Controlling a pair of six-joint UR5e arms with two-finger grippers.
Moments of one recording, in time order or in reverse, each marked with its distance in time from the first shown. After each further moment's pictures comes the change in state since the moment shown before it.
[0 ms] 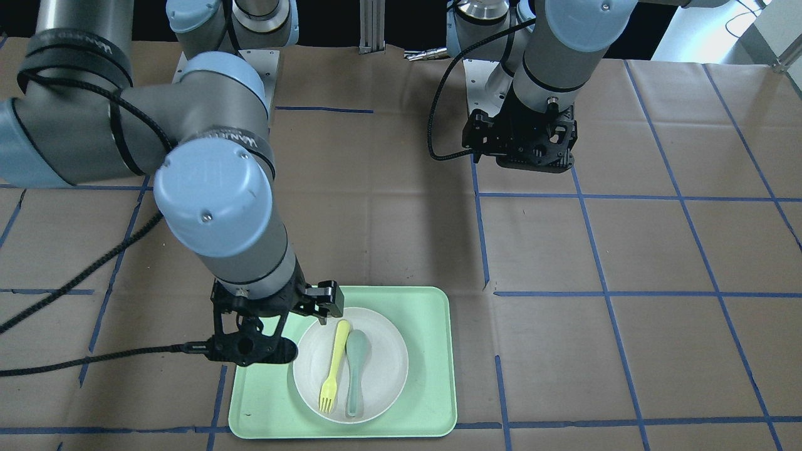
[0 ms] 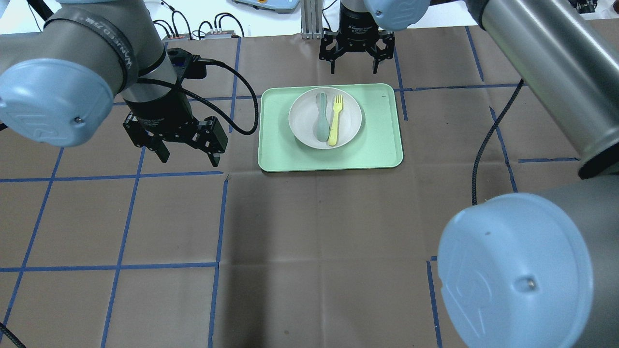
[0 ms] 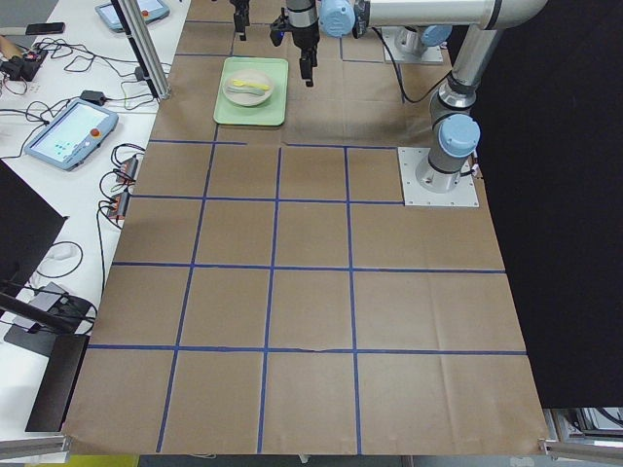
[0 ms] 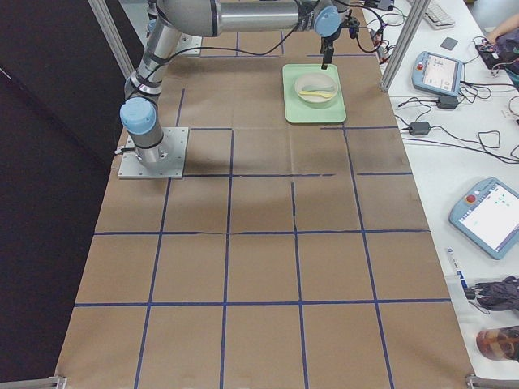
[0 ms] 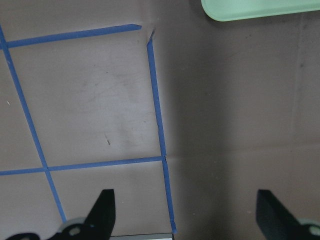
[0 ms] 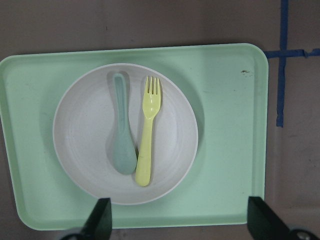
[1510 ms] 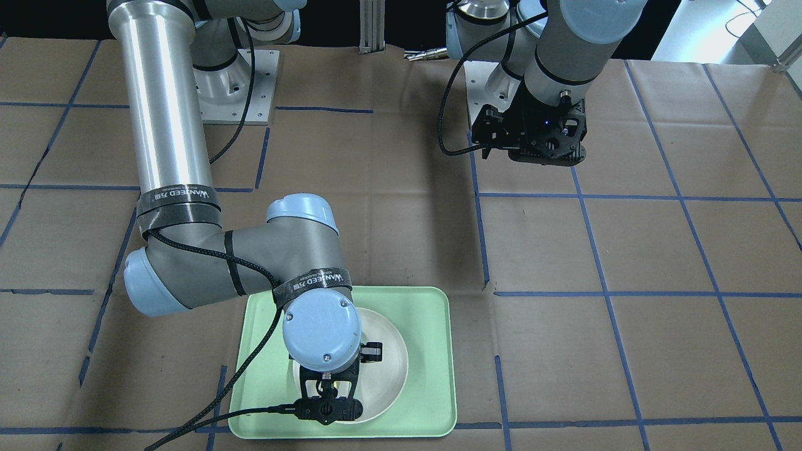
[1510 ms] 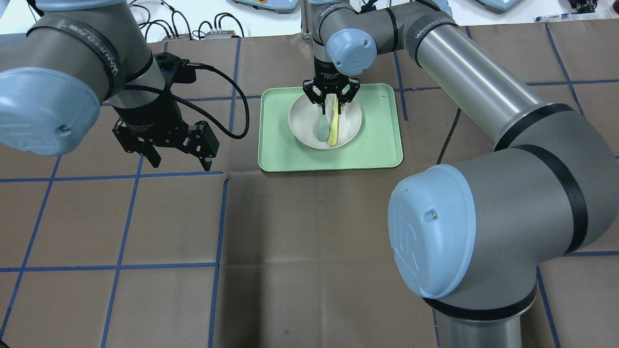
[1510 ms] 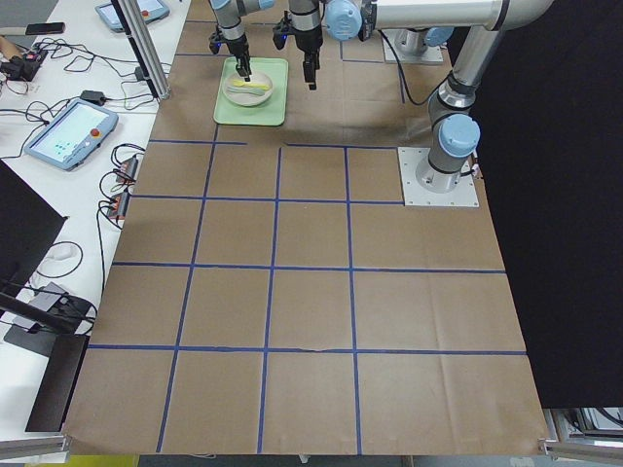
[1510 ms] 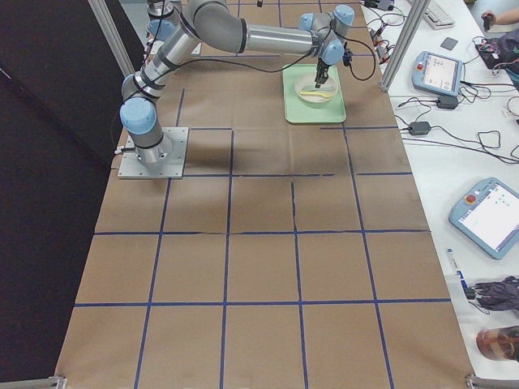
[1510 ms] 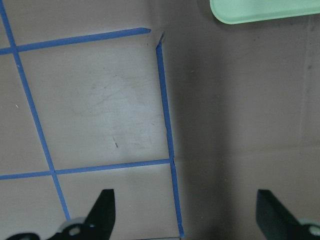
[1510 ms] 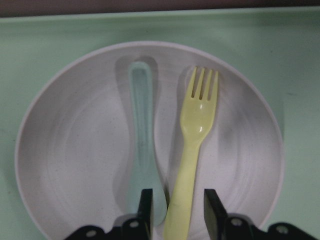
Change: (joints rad) left arm 0.034 0.025 -0.023 -0.005 0.000 0.005; right arm 0.053 0.200 -0.010 -0.069 0.001 0.043
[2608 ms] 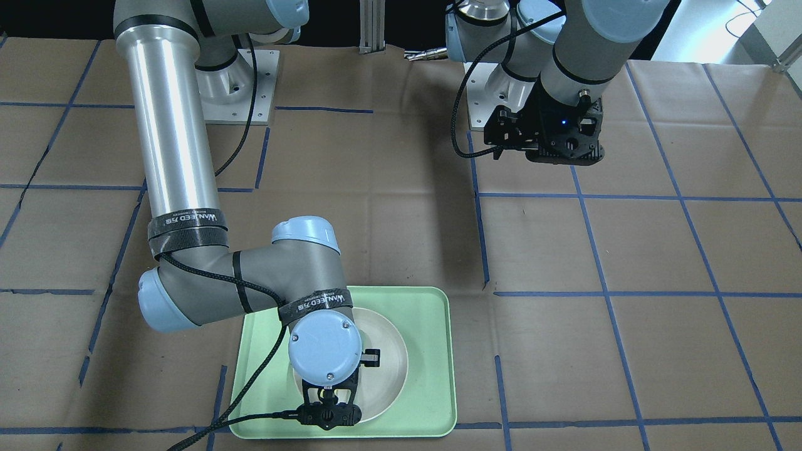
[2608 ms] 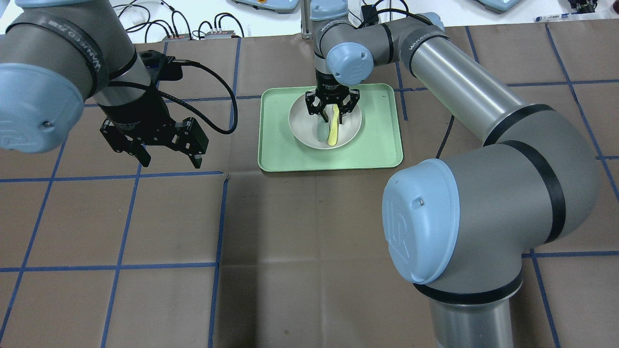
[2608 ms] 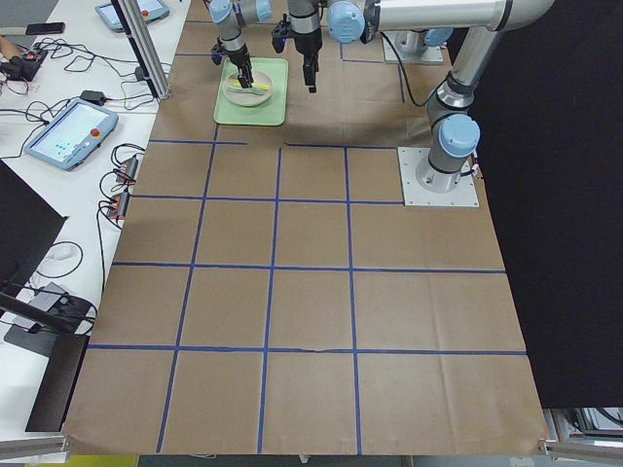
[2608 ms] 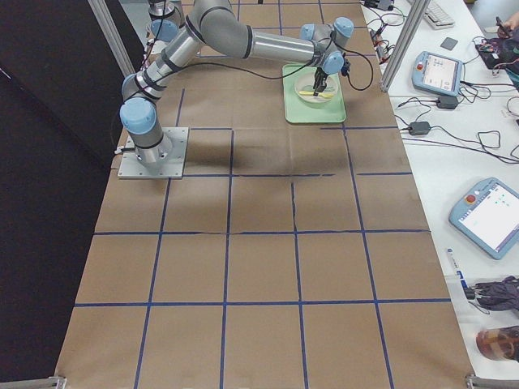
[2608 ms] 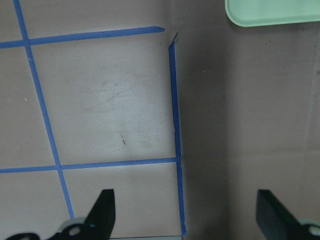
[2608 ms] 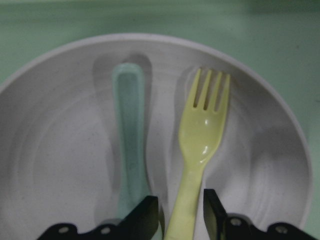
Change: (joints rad) left arm 0.031 0.010 0.000 -0.006 -0.002 0.002; right arm -0.004 0.048 0.003 -0.016 -0.006 -0.001
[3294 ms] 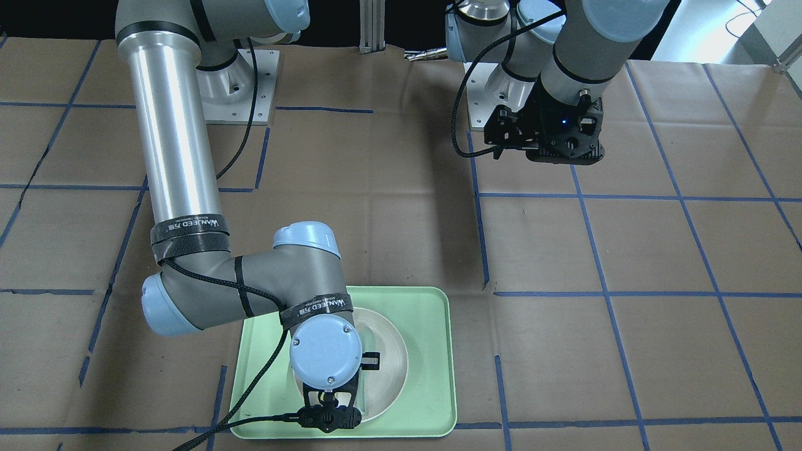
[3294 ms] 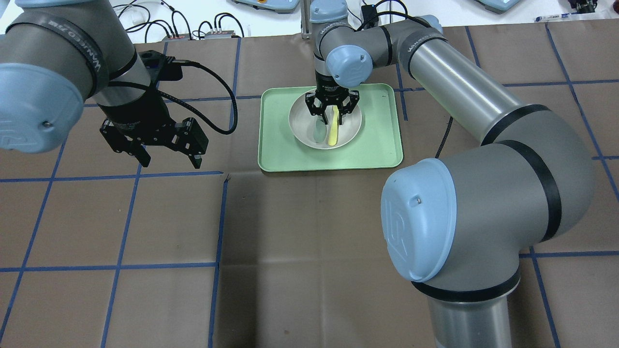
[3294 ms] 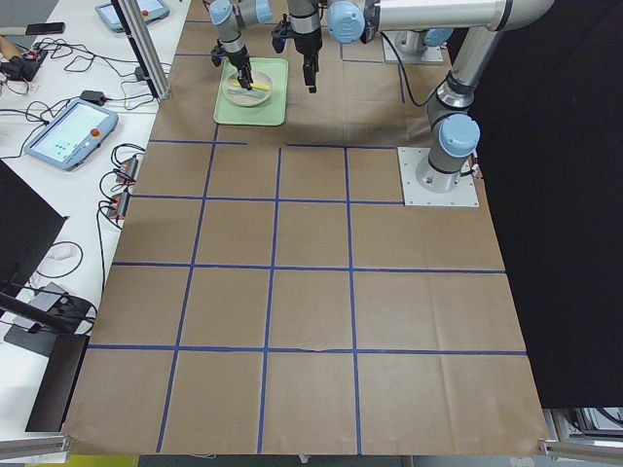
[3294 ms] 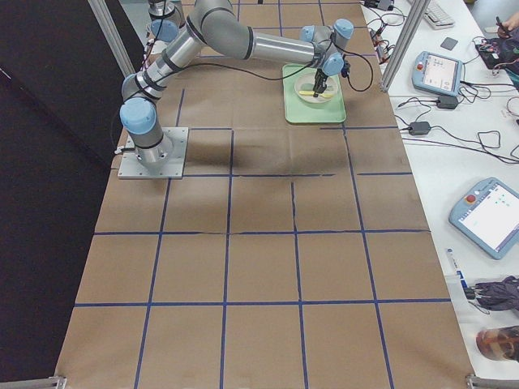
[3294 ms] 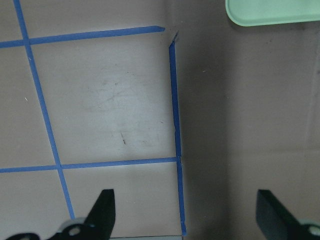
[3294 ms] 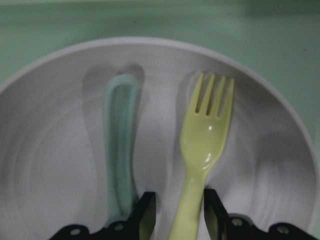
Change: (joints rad) left arm 0.000 0.000 0.000 -0.001 0.001 0.000; right arm 0.000 0.011 -0.002 -0.007 -0.001 0.000
